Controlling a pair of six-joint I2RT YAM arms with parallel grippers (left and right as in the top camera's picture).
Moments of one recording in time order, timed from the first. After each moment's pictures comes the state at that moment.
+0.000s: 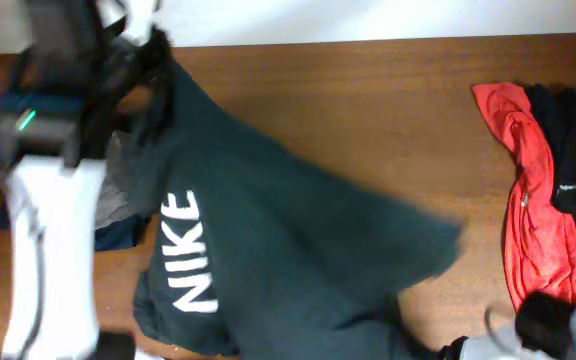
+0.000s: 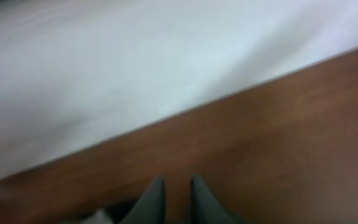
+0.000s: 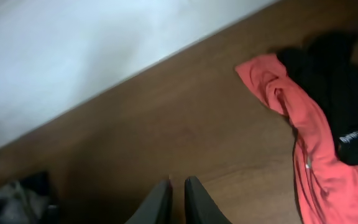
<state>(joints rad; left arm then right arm) -0.14 1.72 2.11 -0.94 0.04 0.24 -0.42 1.77 2.55 -1.62 -0.36 0.16</state>
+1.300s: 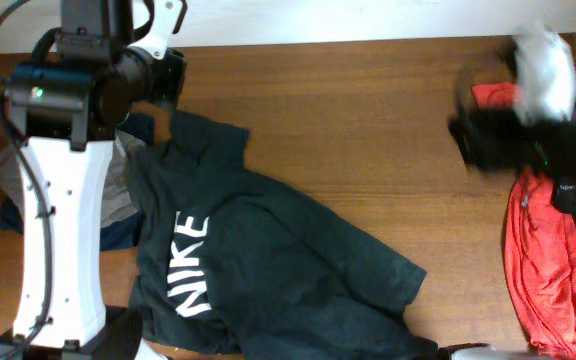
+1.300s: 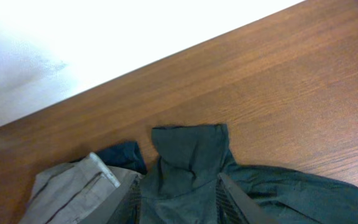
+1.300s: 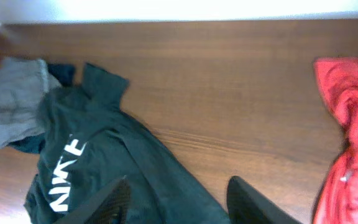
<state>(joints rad) -0.16 1.75 2.30 -1.31 -0.01 0.24 0.08 1.45 2.34 -1.69 -0.20 0.10</state>
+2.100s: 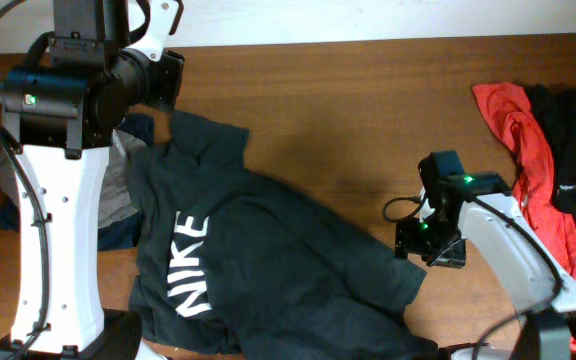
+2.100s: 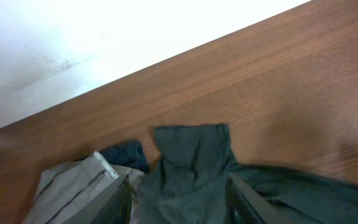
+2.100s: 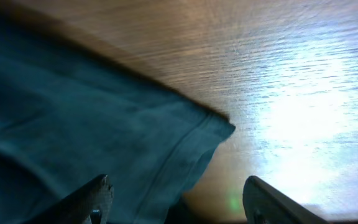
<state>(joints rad) -0.16 1.74 2.30 -1.31 -0.02 0.24 0.08 1.49 0.94 -1.12 -0.10 0.29</state>
